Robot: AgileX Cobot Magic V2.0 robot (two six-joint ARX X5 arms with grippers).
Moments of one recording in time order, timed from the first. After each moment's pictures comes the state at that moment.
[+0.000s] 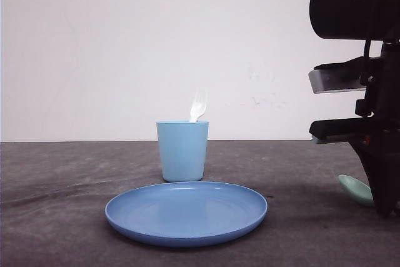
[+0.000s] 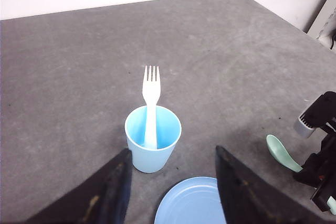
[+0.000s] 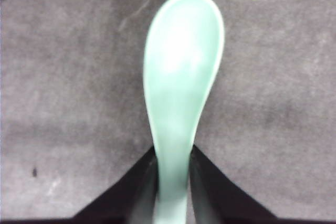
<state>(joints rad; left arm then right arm) -0.73 0.87 0.84 -0.34 -0.10 -0.18 0.61 1.36 0.69 -0.60 0.16 0.48</state>
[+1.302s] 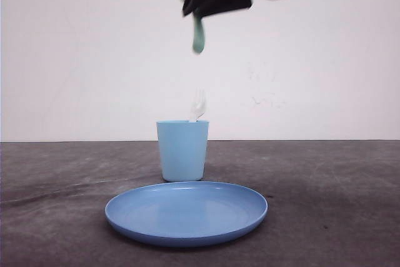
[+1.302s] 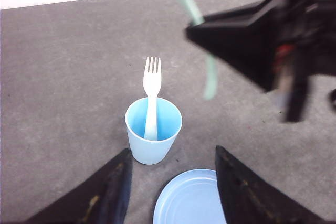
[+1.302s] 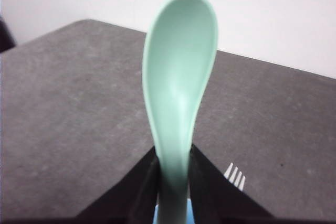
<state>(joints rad) -0.73 0.87 0.84 -0.36 -0.10 -0.20 0.79 1.47 1.00 0.24 0.17 0.13</state>
